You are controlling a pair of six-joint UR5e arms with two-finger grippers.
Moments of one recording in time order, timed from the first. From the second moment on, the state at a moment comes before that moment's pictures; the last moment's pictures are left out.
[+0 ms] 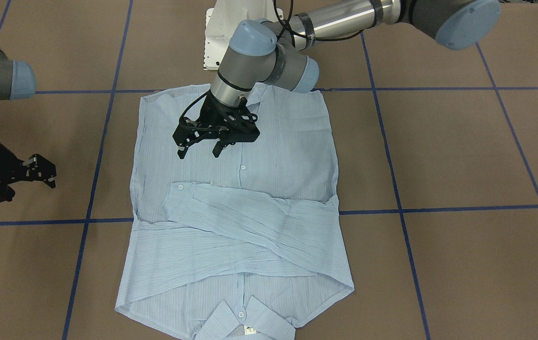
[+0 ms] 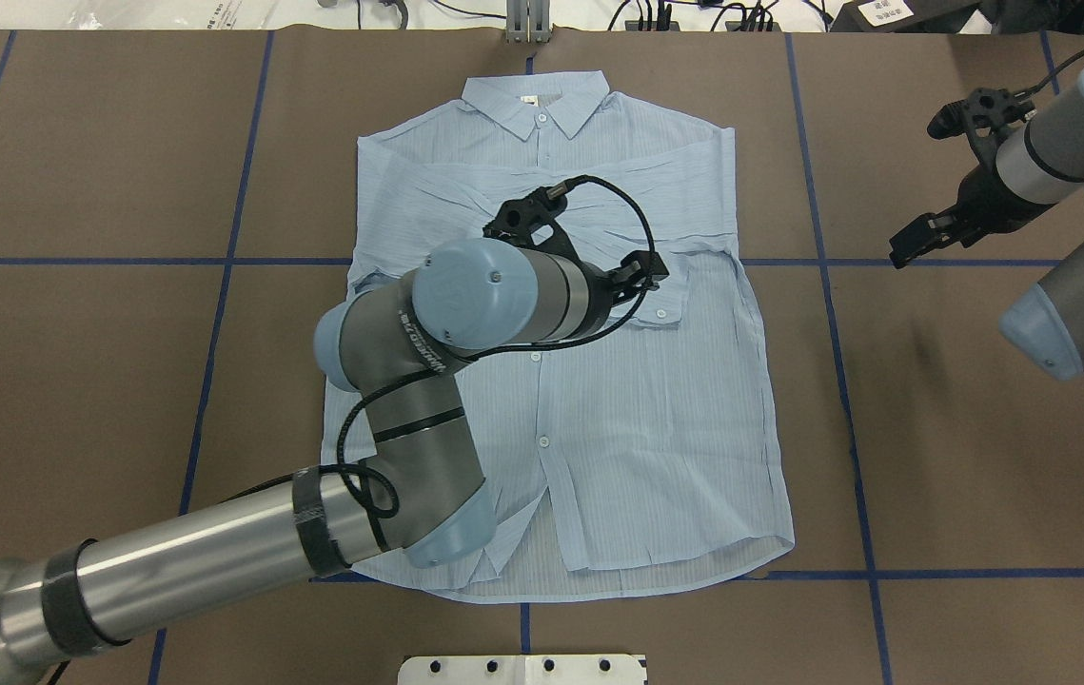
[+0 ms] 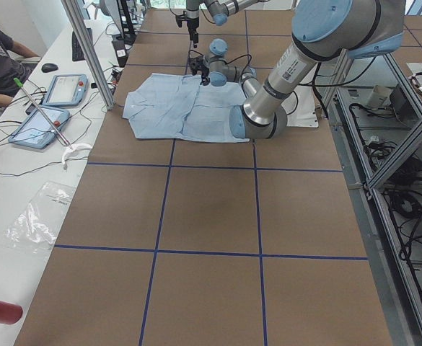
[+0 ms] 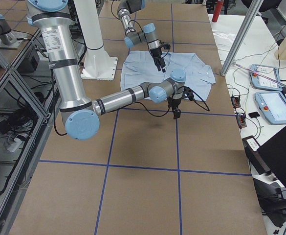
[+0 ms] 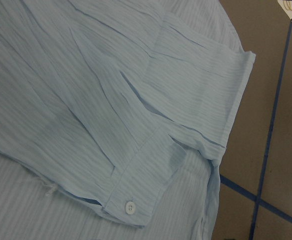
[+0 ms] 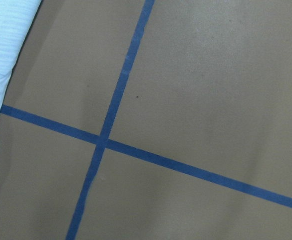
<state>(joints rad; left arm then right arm) -0.46 -2.43 -1.43 -2.16 -1.65 -1.75 1.03 -1.34 1.66 -1.35 2.18 0.45</state>
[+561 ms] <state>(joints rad) -0.48 -2.14 -1.87 -1.84 -1.71 -1.52 0.83 -1.47 1.77 -1.04 2.07 0.87</state>
